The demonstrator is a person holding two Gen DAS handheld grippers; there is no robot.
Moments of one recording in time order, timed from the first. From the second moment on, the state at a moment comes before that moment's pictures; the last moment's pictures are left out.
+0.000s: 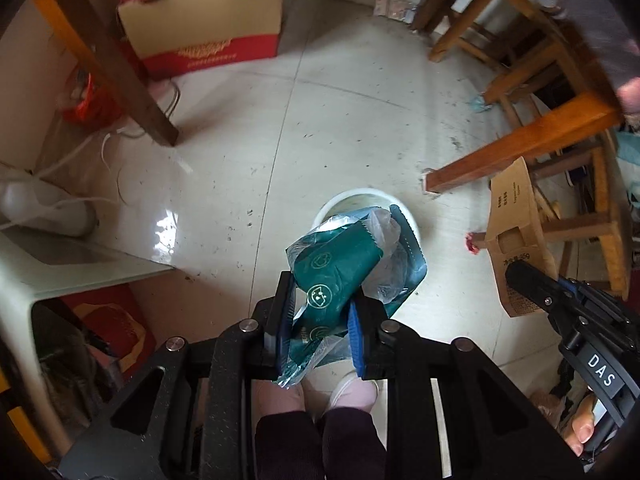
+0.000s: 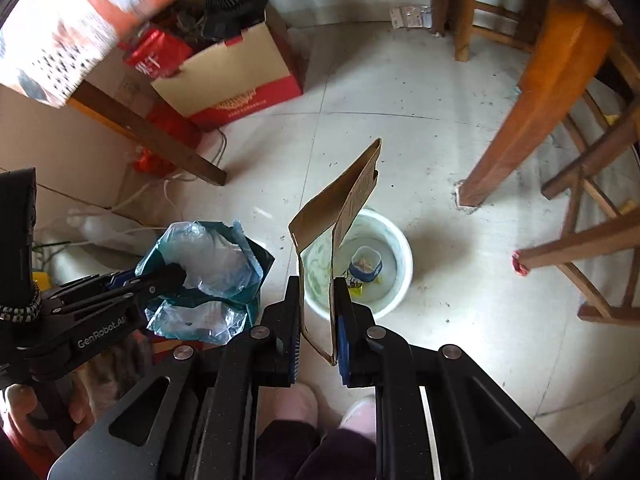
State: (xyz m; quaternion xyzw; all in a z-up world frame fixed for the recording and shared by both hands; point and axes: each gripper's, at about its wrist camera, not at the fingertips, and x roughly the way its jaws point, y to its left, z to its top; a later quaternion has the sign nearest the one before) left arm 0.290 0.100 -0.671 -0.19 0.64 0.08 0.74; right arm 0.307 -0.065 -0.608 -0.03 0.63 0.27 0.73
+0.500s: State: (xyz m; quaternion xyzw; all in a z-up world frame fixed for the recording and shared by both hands) left arm 0.317 0.090 -0.728 -0.20 0.65 0.07 0.73; right arm 0.317 -0.072 -0.650 -0.04 0.64 0.24 0.73
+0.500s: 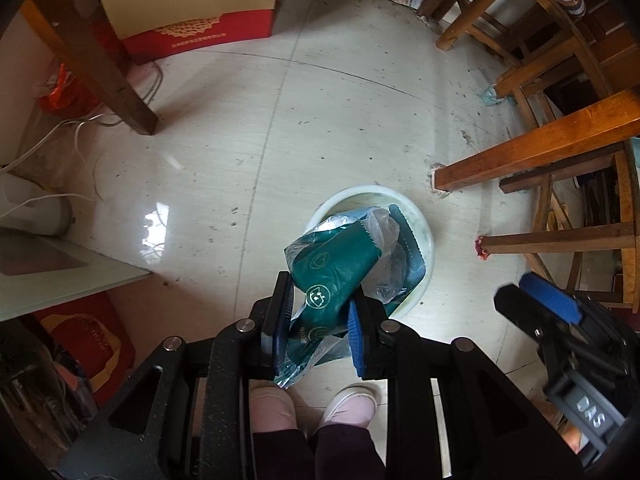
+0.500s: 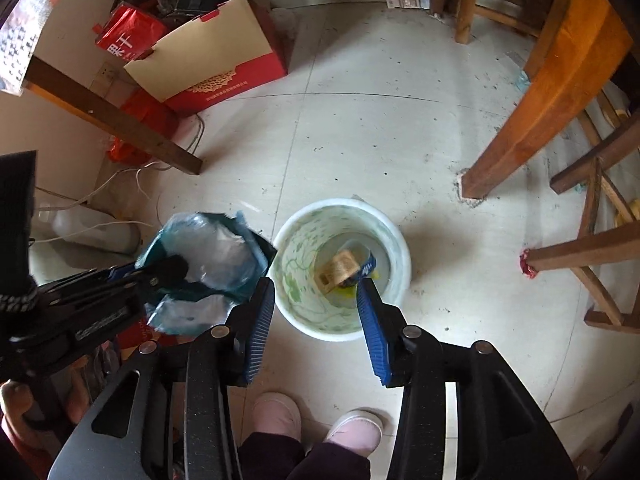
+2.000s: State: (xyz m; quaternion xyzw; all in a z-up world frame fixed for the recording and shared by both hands) left arm 0.260 0.088 -0.155 -0.10 0.44 0.03 0.89; right arm 0.264 -0.082 -0.154 0.02 0.44 0.24 0.87
